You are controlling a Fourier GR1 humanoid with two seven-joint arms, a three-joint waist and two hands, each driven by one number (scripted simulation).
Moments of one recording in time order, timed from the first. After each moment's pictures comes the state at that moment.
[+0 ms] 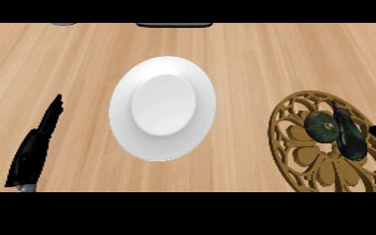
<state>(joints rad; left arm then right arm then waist) 0.07 0.46 -0.10 -1.48 -0.01 0.20 -0.12 -0.07 -0.90 -0.06 -1.49 -0.46 -0.08 0.94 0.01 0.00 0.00</state>
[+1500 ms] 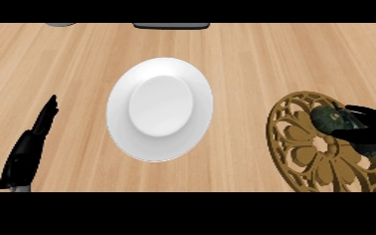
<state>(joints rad) 0.09 0.37 0.03 -1.51 -0.11 0.08 -0.10 -0.15 -0.61 -0.12 -1.26 -0.21 0.18 0.81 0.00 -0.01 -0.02</state>
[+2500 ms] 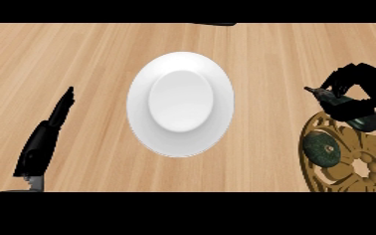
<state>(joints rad) 0.03 0.34 -0.01 -1.51 -0.14 0.04 -0.12 -0.39 -0.73 0.16 -1.35 0.23 0.30 0.37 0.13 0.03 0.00</state>
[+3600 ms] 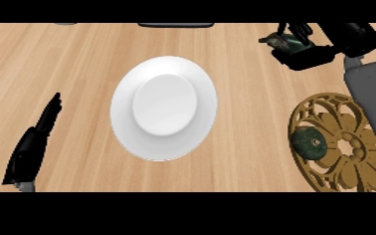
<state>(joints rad) 0.06 0.34 0.05 -1.49 -0.14 0.05 -0.11 -0.79 -0.55 0.16 -1.20 0.35 0.14 -0.32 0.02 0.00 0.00</state>
